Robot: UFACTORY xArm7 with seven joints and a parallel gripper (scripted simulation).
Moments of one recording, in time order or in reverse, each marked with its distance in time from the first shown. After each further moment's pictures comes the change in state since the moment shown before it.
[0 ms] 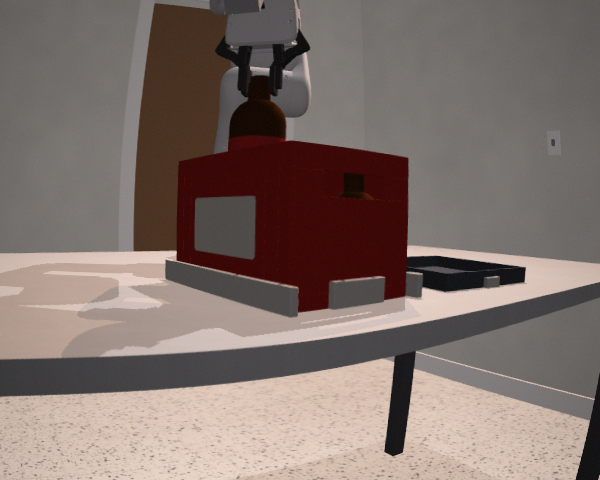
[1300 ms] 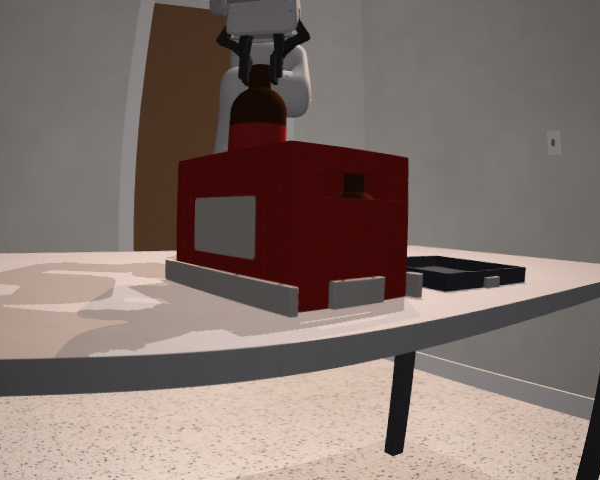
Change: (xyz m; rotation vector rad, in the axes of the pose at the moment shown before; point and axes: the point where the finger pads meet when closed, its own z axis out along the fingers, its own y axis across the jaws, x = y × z) arm 0.000 0.000 -0.017 0.000 0.000 0.000
